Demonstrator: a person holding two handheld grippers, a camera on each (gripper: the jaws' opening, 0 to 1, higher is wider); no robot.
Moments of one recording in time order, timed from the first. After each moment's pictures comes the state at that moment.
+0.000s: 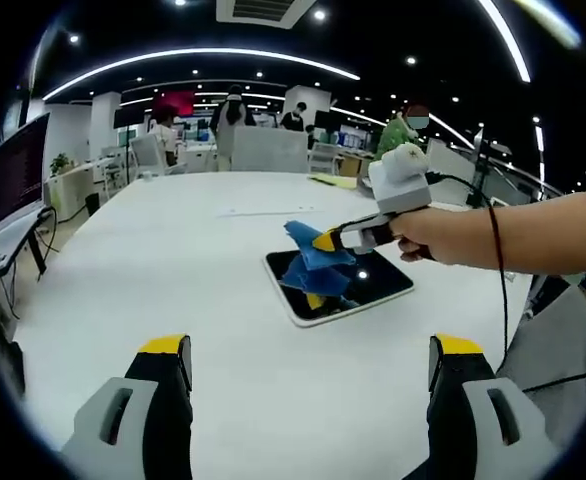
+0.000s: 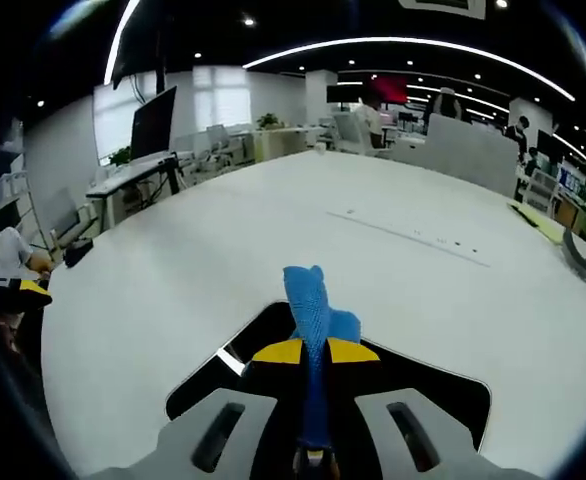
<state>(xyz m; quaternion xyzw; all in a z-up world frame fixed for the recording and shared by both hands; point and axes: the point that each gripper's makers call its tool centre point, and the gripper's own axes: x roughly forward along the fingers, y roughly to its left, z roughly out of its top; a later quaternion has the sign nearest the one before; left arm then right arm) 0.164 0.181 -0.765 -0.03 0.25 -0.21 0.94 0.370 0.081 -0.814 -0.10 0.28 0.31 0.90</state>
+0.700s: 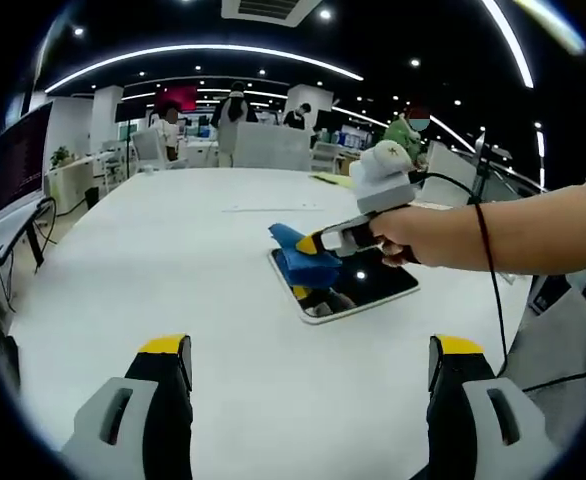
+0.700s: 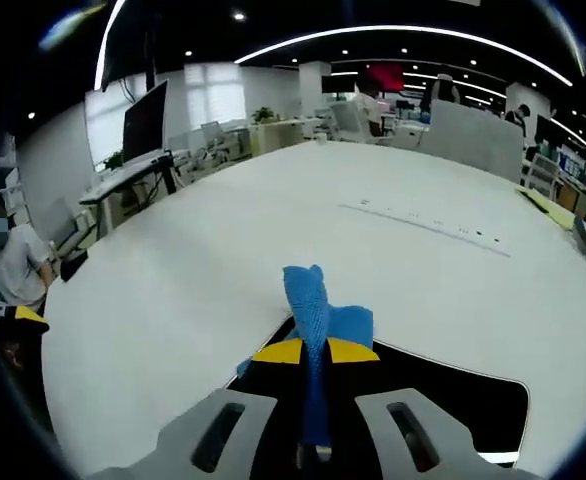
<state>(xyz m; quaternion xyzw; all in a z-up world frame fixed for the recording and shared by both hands) 0.166 0.190 -0.770 -0.04 0.26 -0.21 0.94 0.370 0.113 -0.831 -0.07 0.30 0.30 0.90</state>
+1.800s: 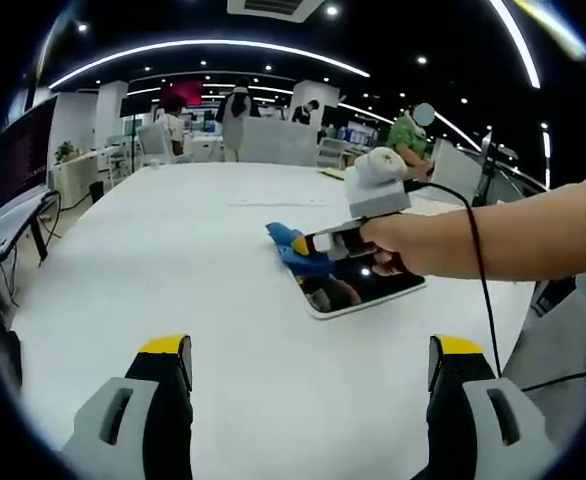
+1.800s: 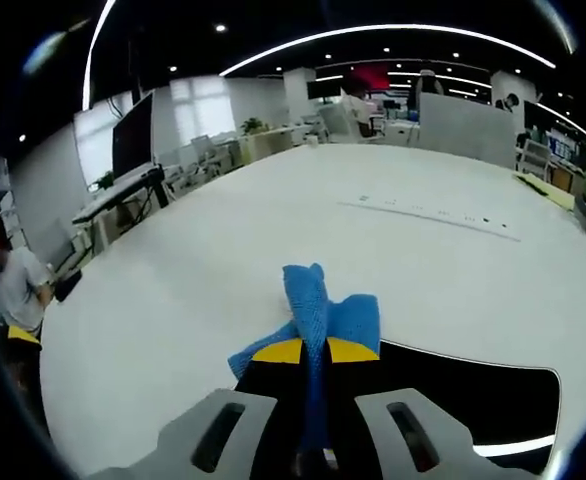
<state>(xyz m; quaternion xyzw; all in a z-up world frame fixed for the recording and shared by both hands) 0.167 0.196 -0.773 -0.04 0.27 -0.20 0.94 0.380 0.128 -0.843 -0.04 0.30 0.29 0.91</state>
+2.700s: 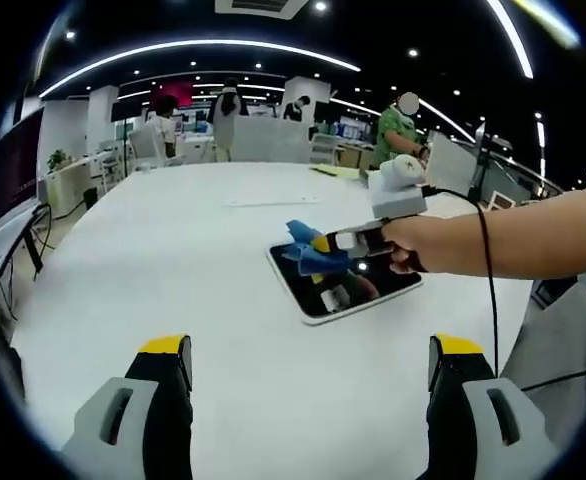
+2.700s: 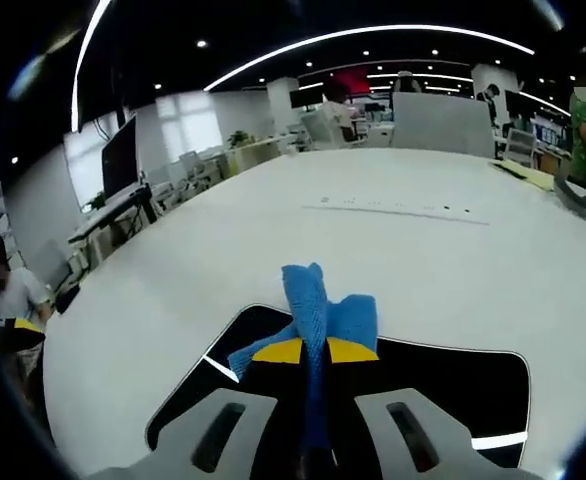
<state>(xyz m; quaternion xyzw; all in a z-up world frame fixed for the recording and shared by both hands) 0.175 0.183 -0.771 -0.02 0.27 -0.21 0.94 0.386 0.074 -0.845 0.00 0.29 0.27 0.92</state>
